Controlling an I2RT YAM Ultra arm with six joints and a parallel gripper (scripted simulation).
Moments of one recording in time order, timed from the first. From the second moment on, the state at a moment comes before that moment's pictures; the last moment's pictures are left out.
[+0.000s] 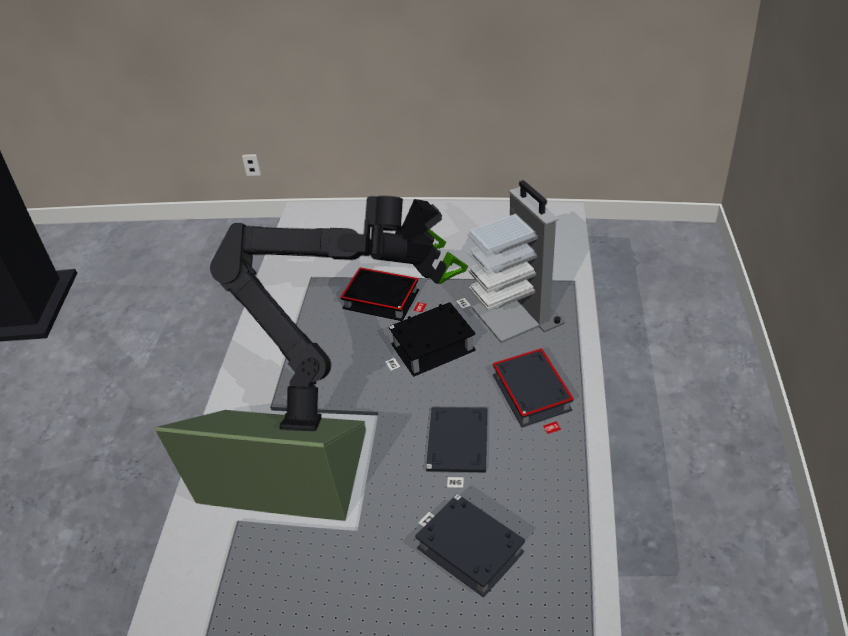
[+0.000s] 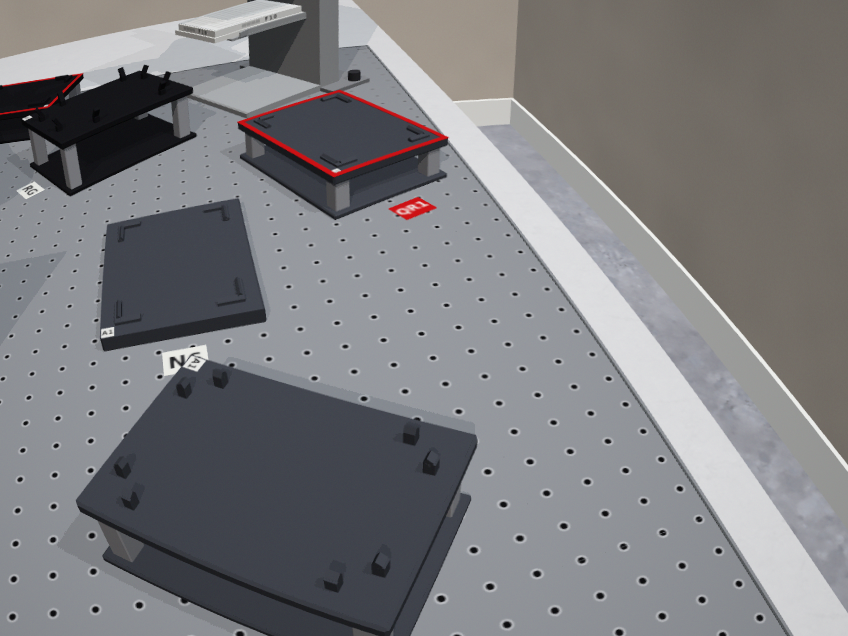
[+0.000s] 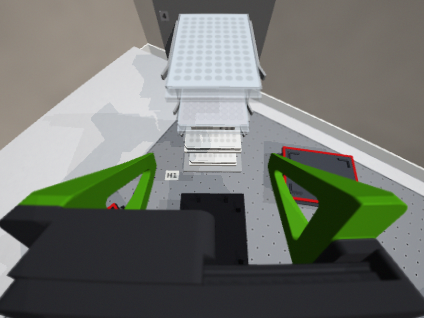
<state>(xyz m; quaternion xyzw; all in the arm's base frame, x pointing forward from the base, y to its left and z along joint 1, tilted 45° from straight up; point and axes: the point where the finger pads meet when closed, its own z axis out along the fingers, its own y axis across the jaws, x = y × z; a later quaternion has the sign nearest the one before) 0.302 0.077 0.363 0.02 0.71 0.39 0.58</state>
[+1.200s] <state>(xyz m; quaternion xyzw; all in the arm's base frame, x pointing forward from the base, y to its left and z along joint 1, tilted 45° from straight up) 0.279 0.092 0.332 0.02 0.71 0.40 0.58</state>
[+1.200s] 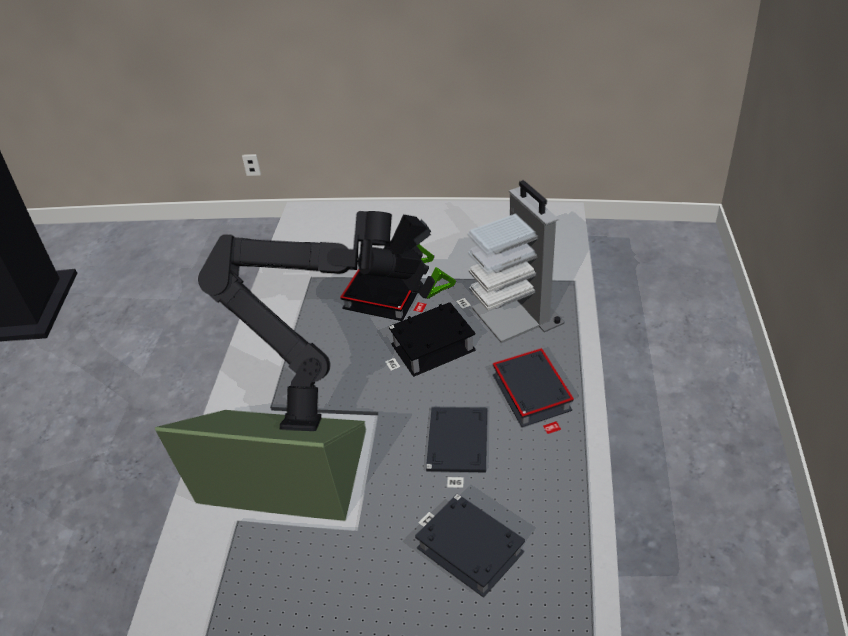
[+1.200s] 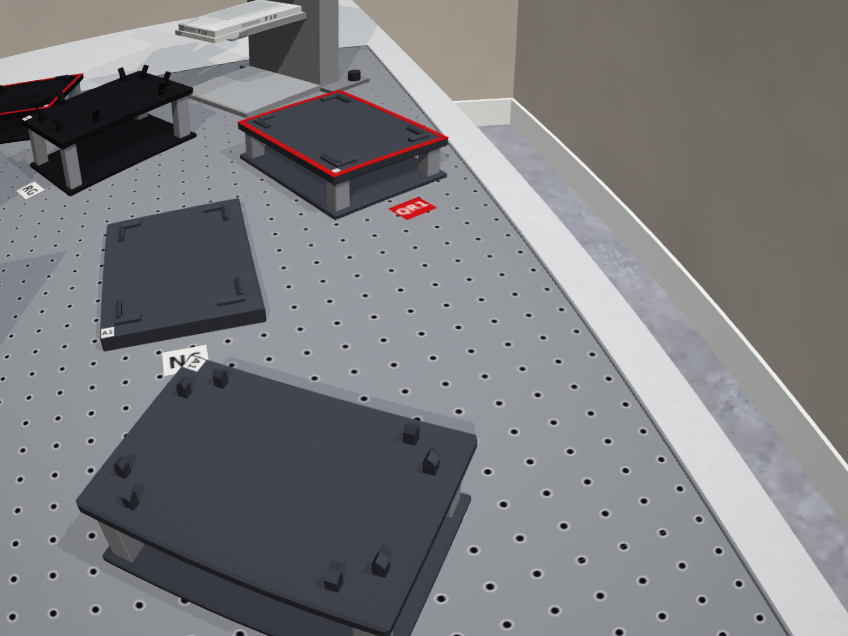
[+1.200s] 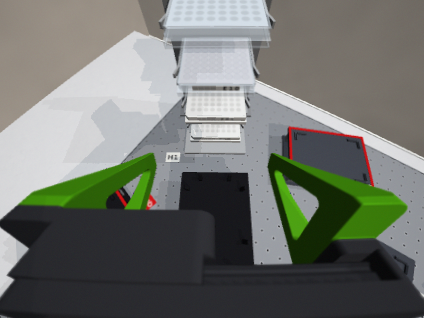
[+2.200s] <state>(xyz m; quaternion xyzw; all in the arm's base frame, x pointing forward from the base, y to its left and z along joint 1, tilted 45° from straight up) 0.305 0.113 0.317 0.02 0.72 0.39 0.57</state>
